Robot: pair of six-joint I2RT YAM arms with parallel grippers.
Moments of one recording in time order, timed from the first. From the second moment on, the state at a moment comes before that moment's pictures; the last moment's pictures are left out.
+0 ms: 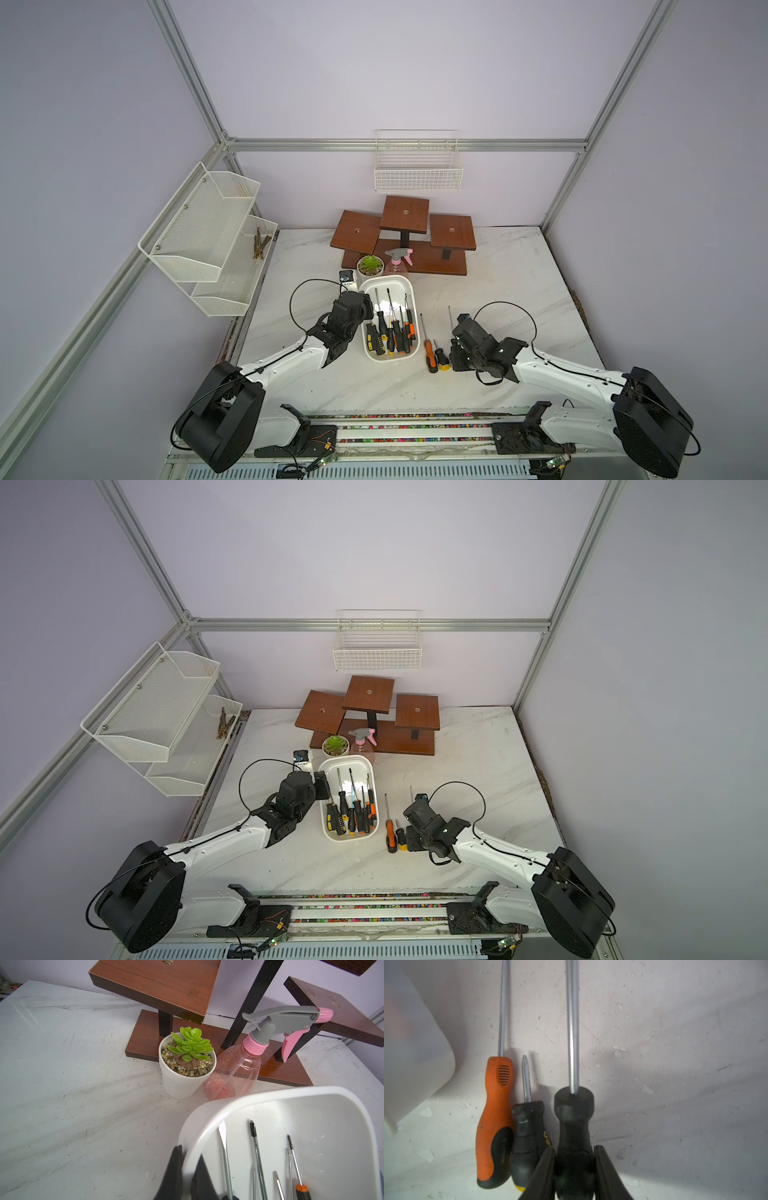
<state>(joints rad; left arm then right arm) -0.55 1.30 0.62 0.22 -0.37 -0.43 0.74 1.22 0.56 -0.43 0.10 0.64</state>
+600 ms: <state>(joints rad) -0.55 1.30 0.62 0.22 -0.37 -0.43 0.70 1.27 0.55 -0.38 0.07 0.64</state>
